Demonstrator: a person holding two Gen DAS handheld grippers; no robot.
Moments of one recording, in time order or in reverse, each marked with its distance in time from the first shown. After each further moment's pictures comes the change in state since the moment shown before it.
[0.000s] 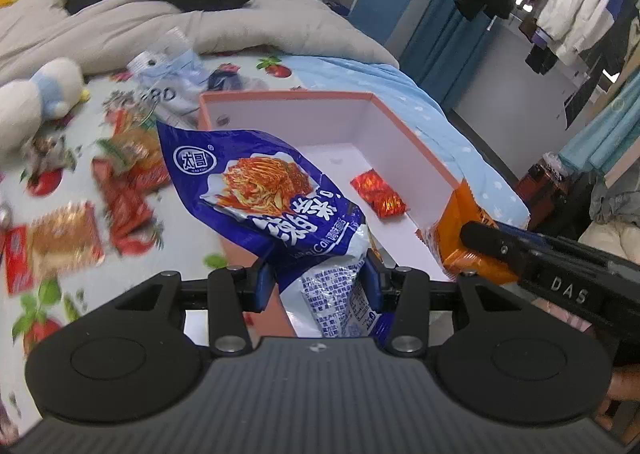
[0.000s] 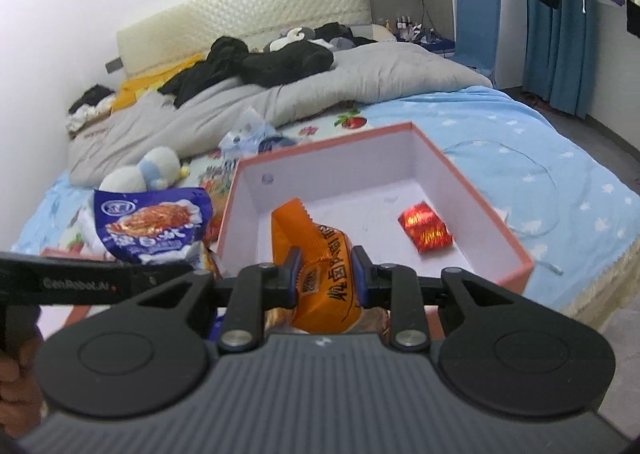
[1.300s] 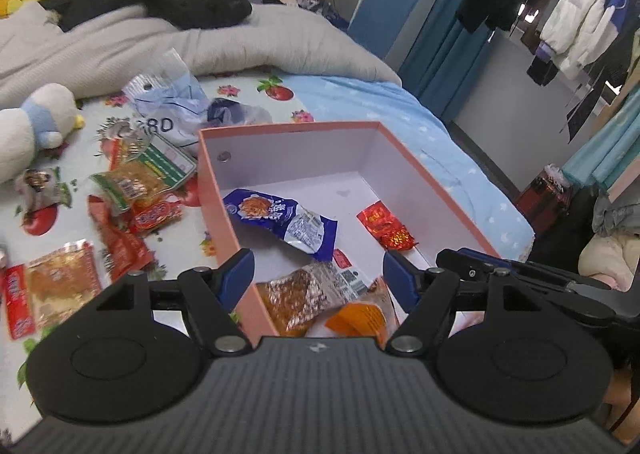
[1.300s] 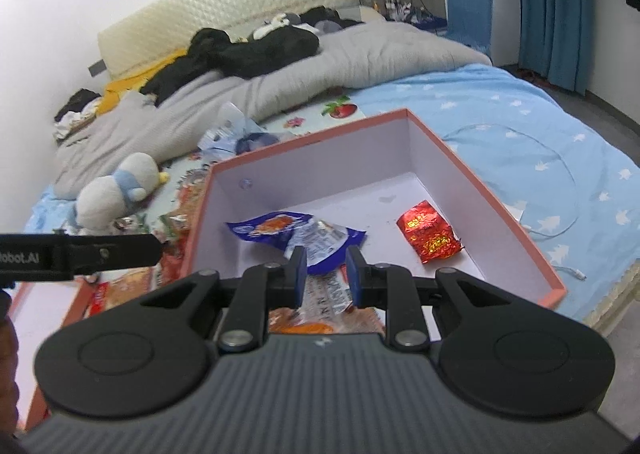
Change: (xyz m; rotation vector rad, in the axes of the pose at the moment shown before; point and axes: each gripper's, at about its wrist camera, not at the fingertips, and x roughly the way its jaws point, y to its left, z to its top) left arm 0.006 0.012 0.034 -0.001 -0.044 0.003; right arm 0.036 -0.005 0.009 0.041 0.043 -0.001
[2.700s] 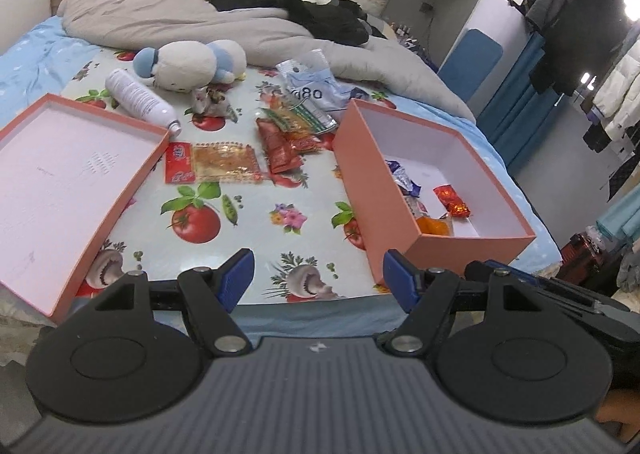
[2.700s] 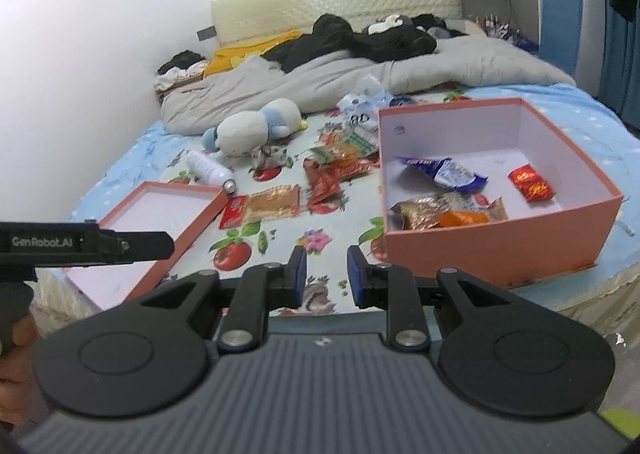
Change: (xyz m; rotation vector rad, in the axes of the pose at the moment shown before) left arm -0.207 0.067 -0.178 -0.237 -0.109 0.189; right arm -0.109 0.111 -0.111 -0.182 0.022 0.215
